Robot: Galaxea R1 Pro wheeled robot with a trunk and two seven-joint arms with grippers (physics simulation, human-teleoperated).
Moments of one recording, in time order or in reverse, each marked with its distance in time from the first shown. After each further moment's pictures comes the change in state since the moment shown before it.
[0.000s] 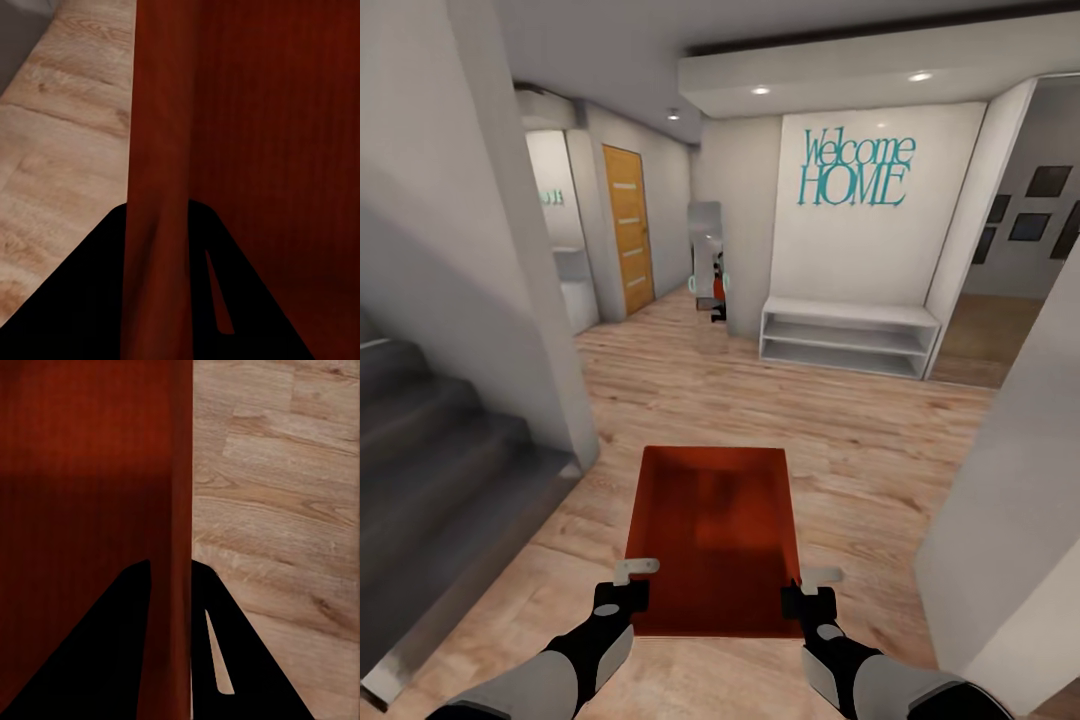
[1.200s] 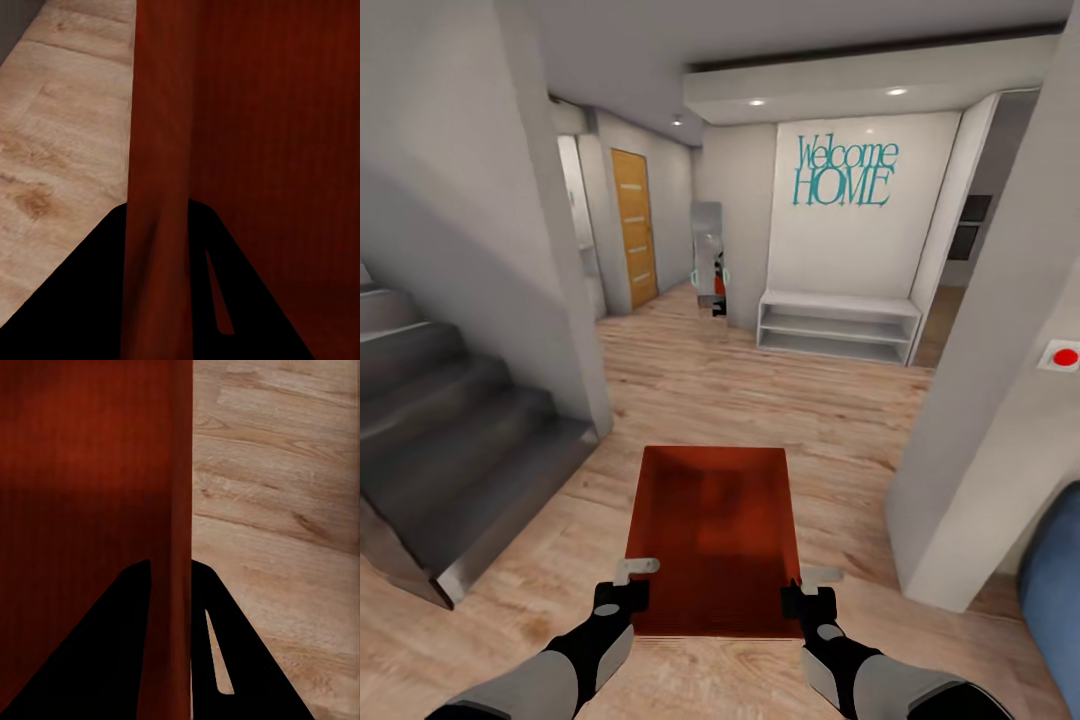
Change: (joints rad) left arm -0.001 0.000 0.000 0.000 -0.001 0.000 0.000; right arm 0.000 0.000 -0.002 0.000 0.001 -0.001 0.000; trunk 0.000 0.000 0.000
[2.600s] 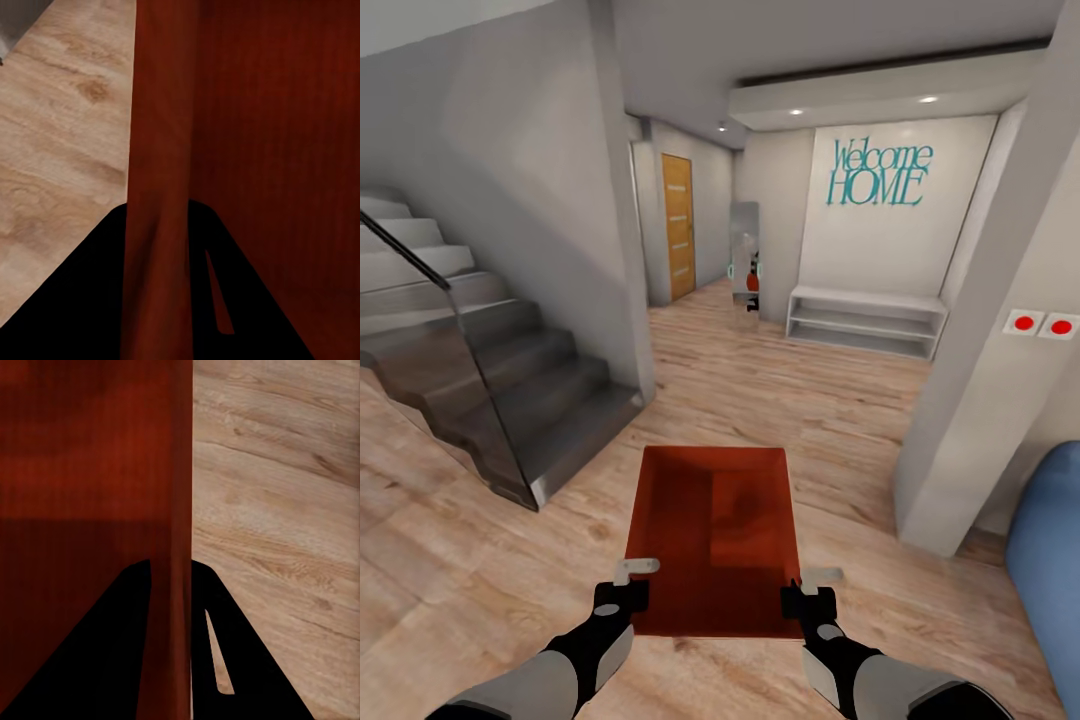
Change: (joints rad) left arm 0.000 0.000 -0.001 0.000 0.002 0.000 0.000; right arm 0.000 0.000 0.000 0.000 0.000 0.001 0.000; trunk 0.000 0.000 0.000
